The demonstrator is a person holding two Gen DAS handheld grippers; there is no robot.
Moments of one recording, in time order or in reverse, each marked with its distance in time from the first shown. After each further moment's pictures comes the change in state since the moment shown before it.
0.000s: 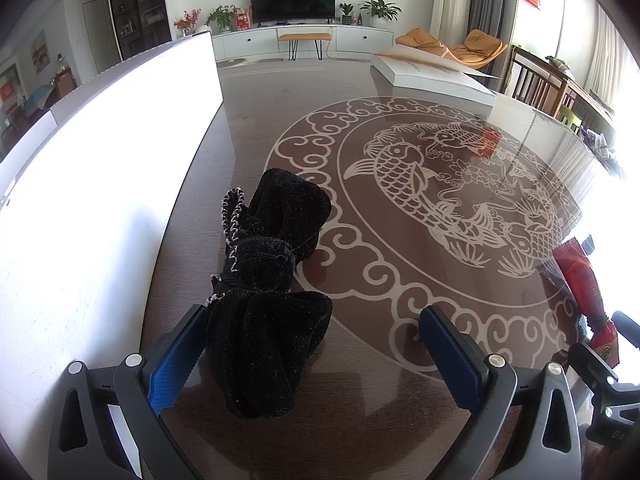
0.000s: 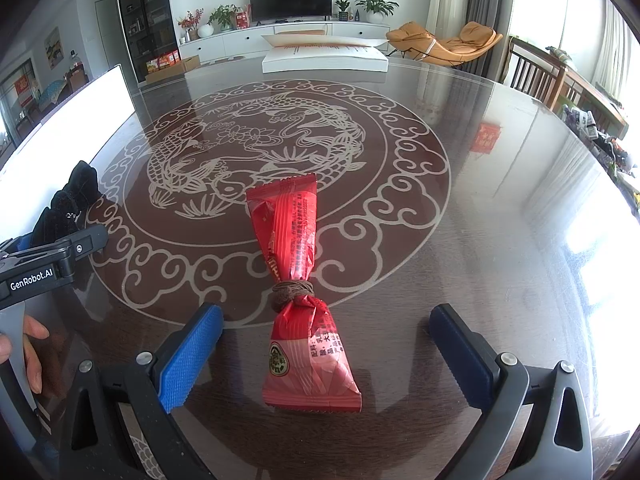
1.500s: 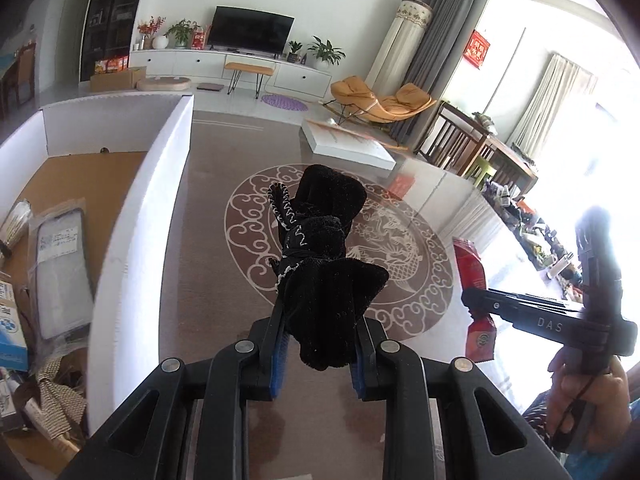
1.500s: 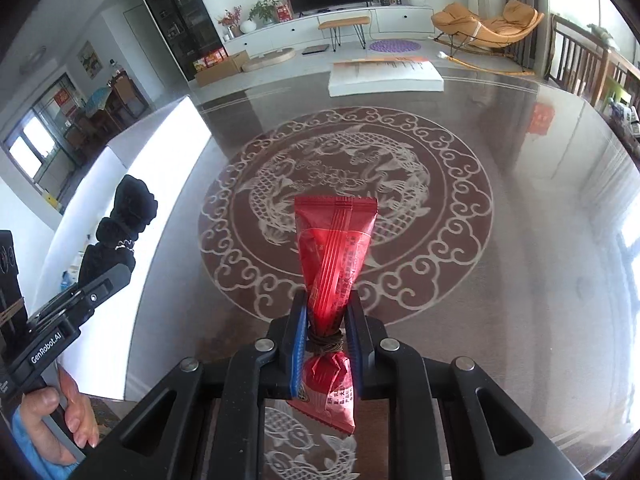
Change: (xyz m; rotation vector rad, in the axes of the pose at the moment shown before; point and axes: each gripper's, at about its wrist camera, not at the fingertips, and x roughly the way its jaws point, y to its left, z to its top) left arm -0.142 0.056 -0.013 -0.086 -0.140 -0.384; right arm -0.072 0.029 0.057 0.012 0.065 0.283
